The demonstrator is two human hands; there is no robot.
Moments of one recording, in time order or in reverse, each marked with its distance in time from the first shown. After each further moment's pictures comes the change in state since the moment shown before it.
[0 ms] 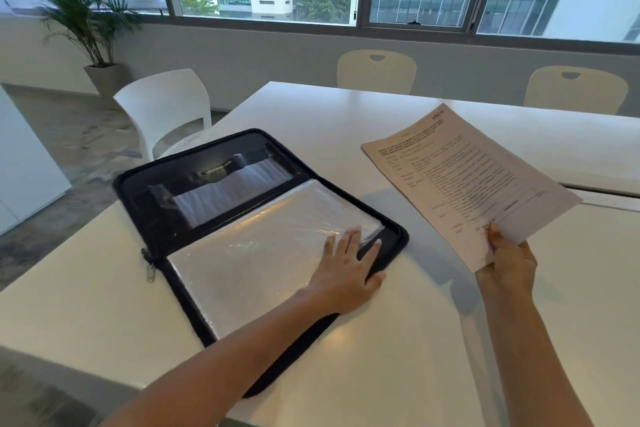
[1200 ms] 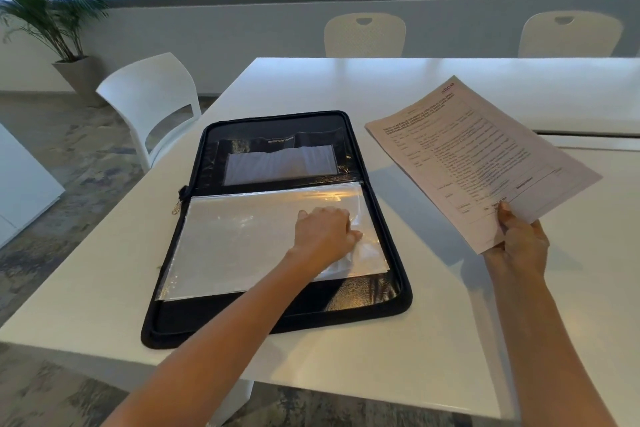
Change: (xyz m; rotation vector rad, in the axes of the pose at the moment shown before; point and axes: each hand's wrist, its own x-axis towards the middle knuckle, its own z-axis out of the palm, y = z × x) left_hand -0.030 -0.047 -0.044 -0.104 0.077 -0.184; right_hand -0.054 0.016 -0.012 0.014 0.082 0.016
